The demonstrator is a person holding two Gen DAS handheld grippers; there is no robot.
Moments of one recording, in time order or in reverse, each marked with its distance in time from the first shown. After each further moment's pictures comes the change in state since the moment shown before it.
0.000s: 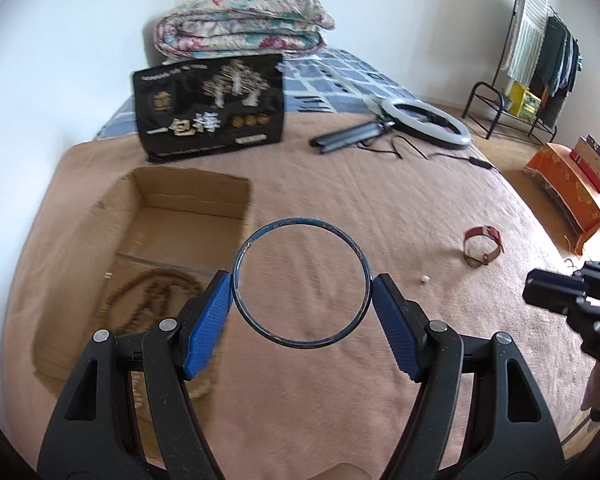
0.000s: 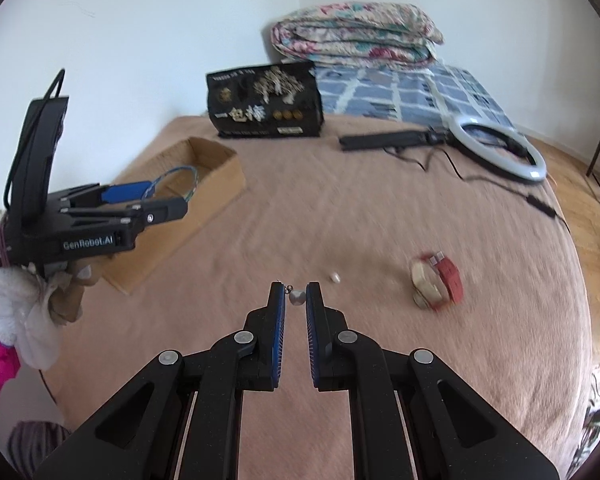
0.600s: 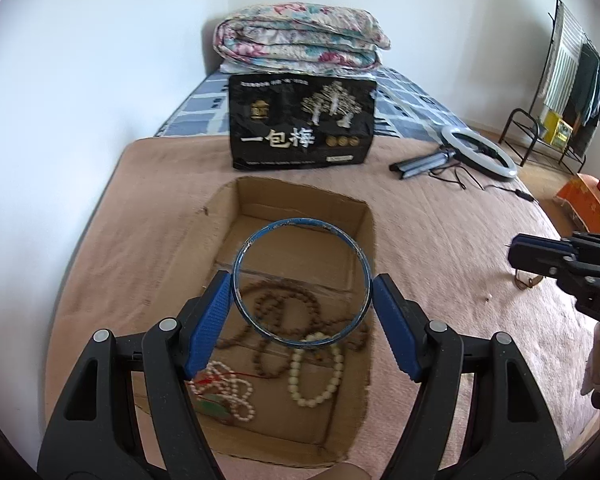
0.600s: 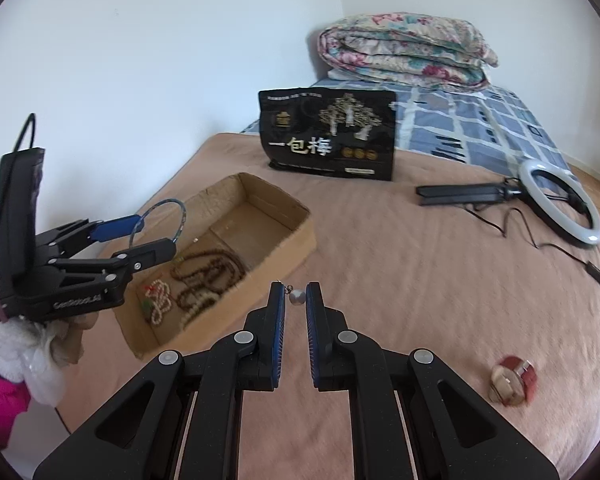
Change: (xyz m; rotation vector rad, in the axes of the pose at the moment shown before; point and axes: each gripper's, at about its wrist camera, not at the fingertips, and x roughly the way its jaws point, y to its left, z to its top) left arm -0.026 0.096 0.007 -0.086 -0.041 0.099; right arm 0.056 0.065 0.075 -0.055 -0.011 0.105
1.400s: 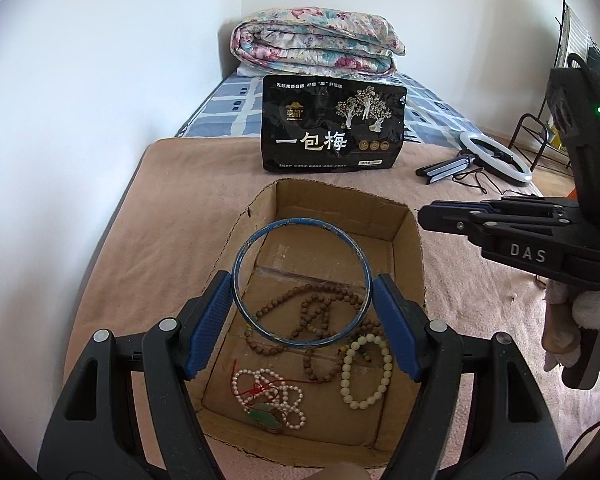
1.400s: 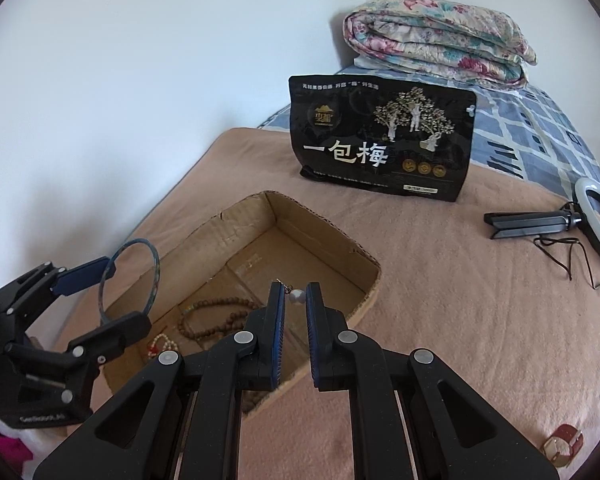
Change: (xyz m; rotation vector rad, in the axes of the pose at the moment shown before) left arm 0.003 0.038 -0.005 -0.006 -0.016 0.027; right arm 0.088 0.042 0.049 -0.009 0.045 0.036
